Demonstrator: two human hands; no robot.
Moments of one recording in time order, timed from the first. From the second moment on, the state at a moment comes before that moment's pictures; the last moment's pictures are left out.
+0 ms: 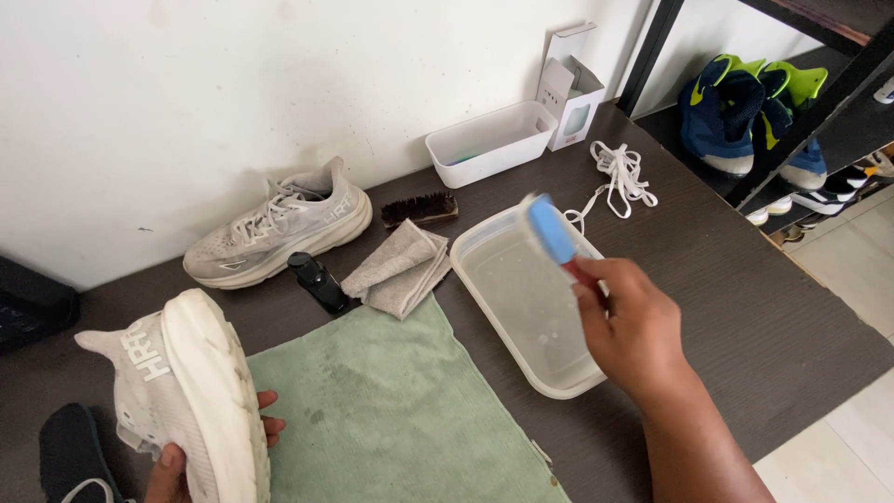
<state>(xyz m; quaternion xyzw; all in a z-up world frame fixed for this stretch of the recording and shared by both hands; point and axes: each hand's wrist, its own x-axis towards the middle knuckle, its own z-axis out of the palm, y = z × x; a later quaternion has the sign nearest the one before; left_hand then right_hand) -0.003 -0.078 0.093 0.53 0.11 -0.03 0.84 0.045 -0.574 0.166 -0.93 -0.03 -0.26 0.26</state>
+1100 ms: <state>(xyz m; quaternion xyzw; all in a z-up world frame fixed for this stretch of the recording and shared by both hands) -0.004 -0.080 0.091 0.54 0.10 -0.03 0.84 0.045 -0.572 0.171 -0.95 0.00 -0.21 0.25</state>
